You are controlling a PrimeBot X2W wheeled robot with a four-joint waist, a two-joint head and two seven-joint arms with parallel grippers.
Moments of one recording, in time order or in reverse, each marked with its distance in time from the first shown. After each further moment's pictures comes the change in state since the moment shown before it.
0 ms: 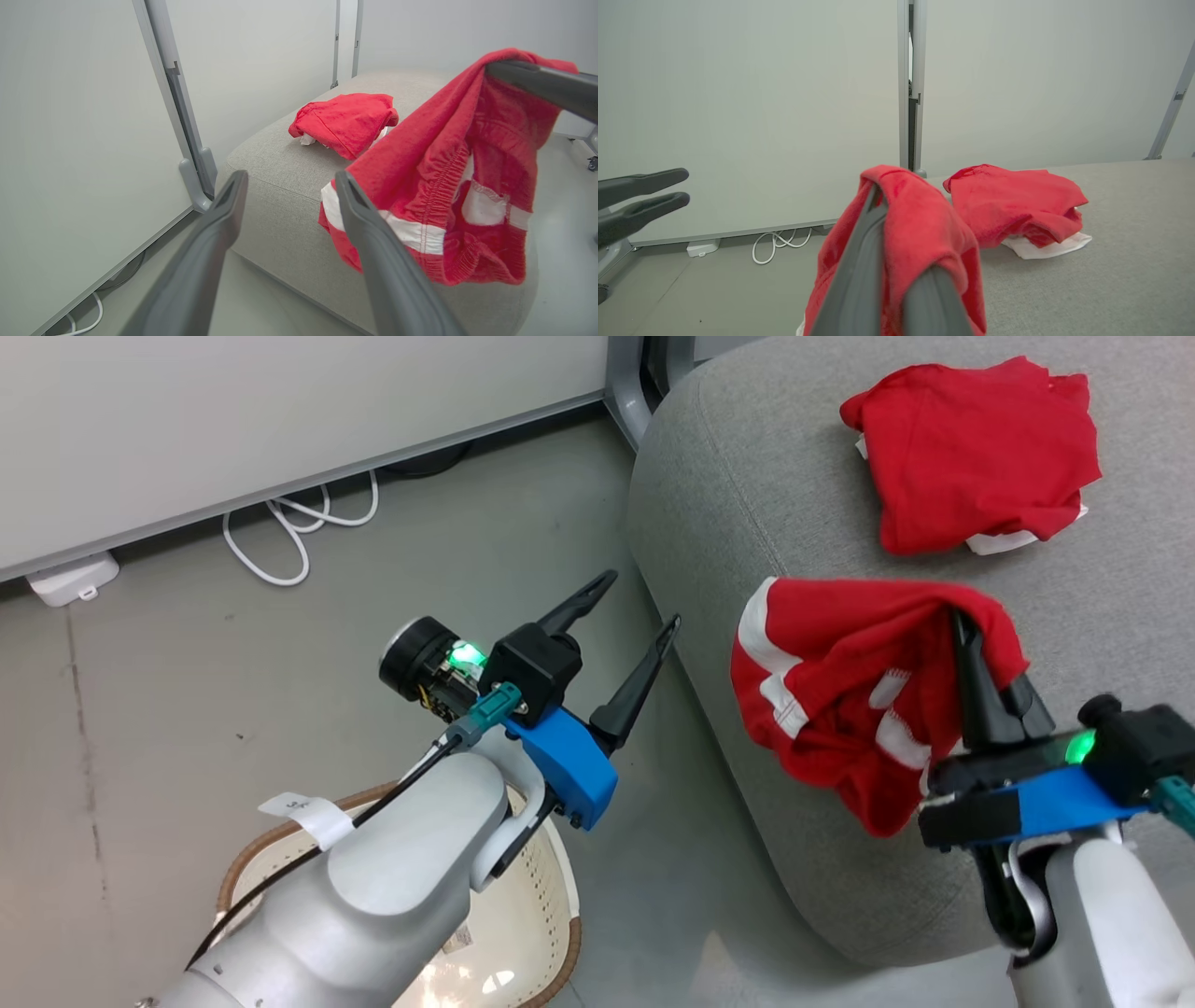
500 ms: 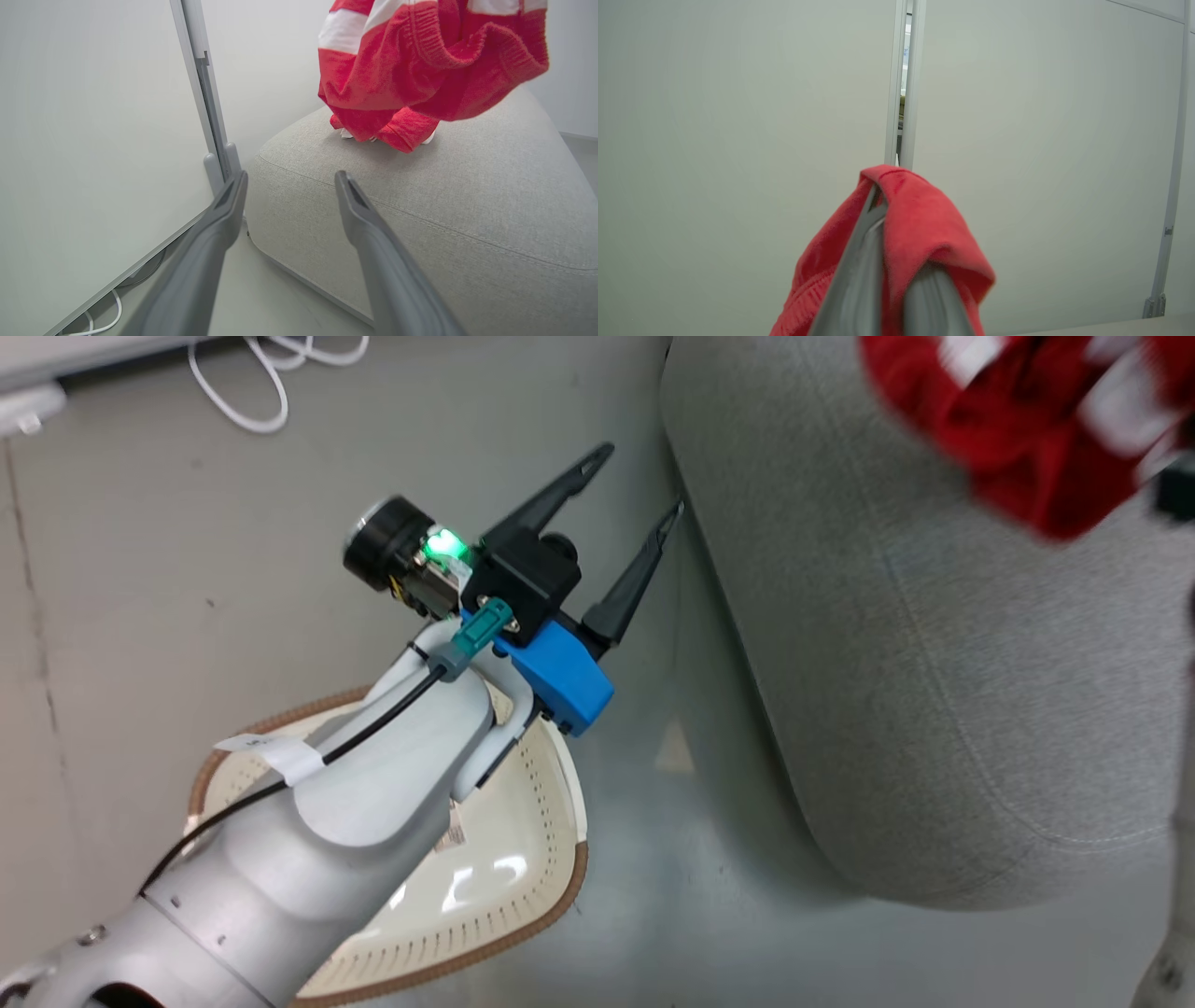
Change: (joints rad) left arm -0.129 0.035 0.021 -0.059 0.062 0.030 -0.001; right arm -0.438 -0.043 -0.162 -0.093 -0.001 0.000 0.000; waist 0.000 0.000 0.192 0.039
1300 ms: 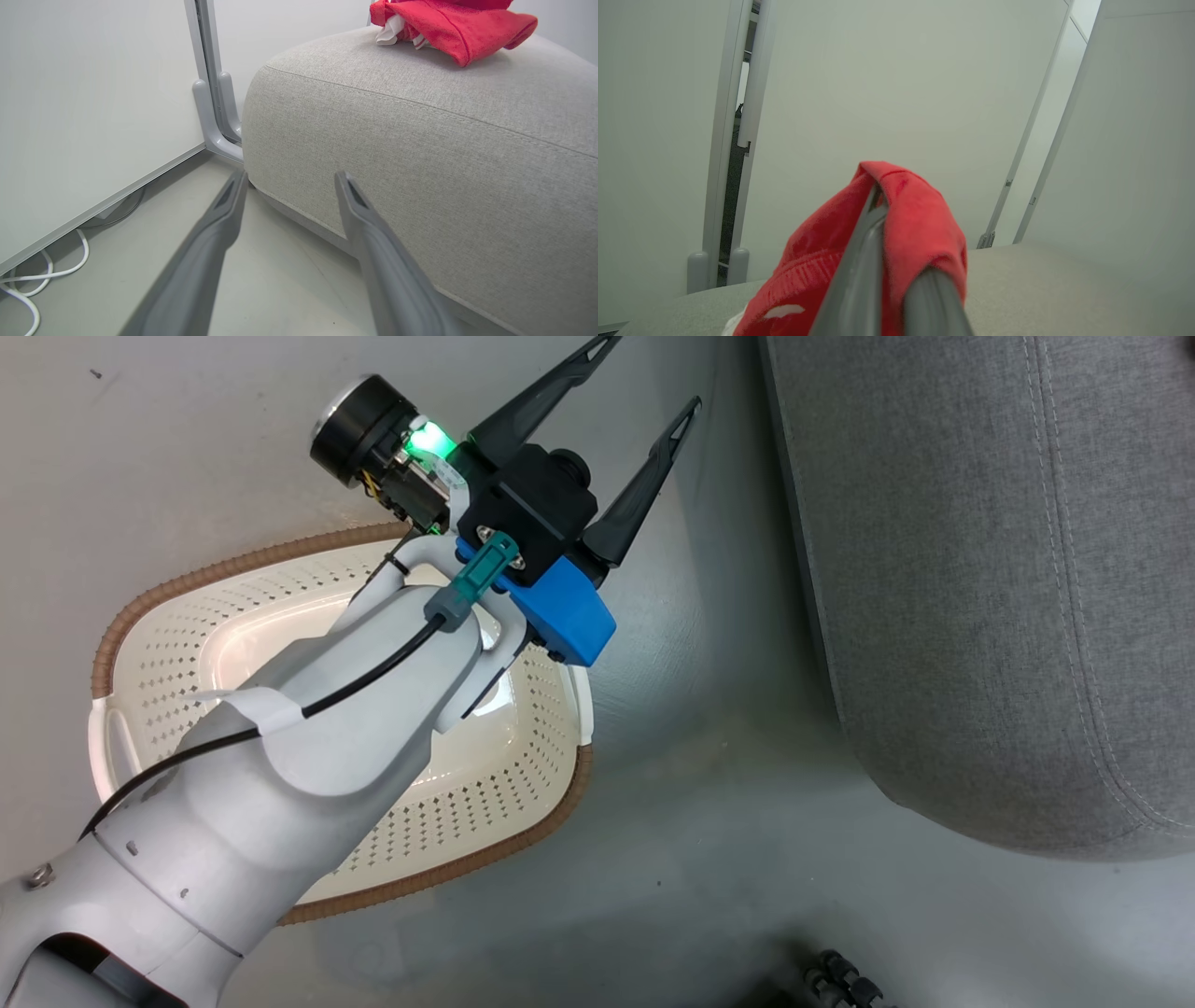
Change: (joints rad) left arm -0.150 0.050 -0.024 -0.062 0.080 0.018 0.023; right arm -0.225 -0.300 -0.387 0.252 -0.009 0.000 0.000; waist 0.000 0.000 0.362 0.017
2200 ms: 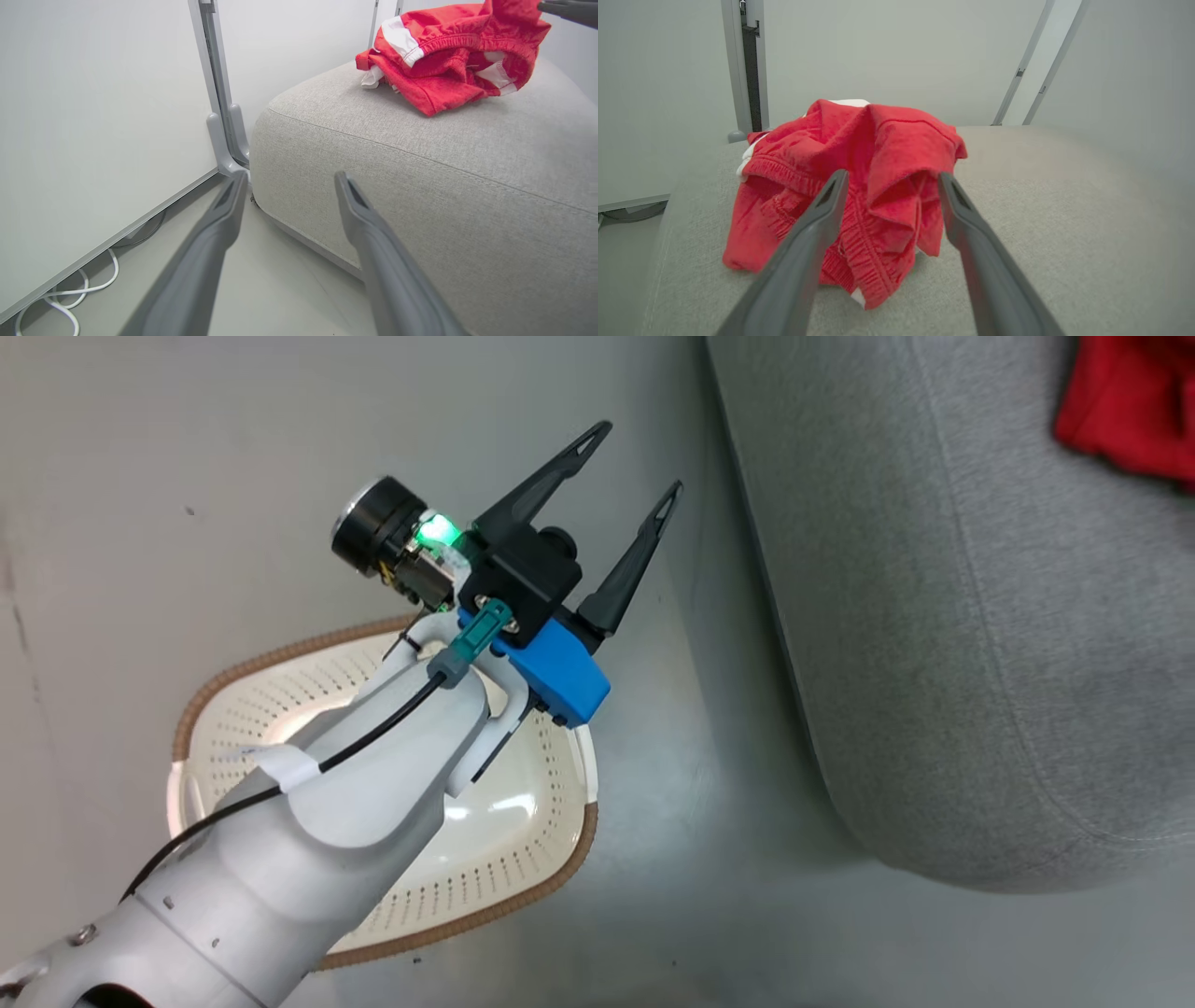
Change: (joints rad) left arm 0.120 -0.030 0.025 0.036 -0.023 0.007 -0.028; right arm 0.425 0.194 0.038 0.019 -0.052 0.000 0.000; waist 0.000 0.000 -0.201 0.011
